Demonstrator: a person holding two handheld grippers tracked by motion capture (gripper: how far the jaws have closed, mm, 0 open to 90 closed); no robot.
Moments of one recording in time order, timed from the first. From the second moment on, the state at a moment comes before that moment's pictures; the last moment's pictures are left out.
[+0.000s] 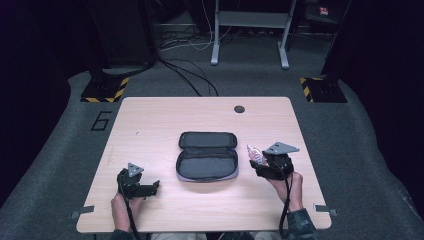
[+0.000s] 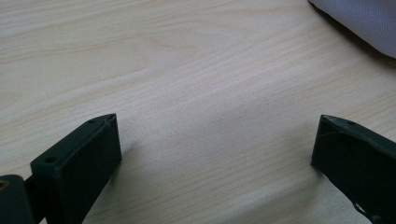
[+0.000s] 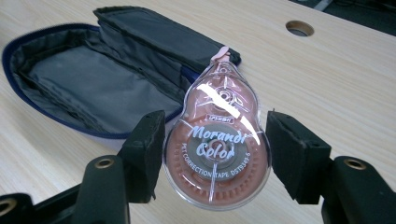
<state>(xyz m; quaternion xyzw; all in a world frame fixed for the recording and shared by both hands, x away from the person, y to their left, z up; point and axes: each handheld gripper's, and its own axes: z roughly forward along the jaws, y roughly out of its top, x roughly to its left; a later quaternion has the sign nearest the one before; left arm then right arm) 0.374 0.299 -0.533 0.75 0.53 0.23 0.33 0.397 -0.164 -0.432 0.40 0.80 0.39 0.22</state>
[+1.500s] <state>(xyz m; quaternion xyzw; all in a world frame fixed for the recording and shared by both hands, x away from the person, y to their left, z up) 0.374 0.300 -0.532 0.75 0.53 0.23 0.33 0.431 -0.053 -0.453 0.32 0.86 0.38 0.15</state>
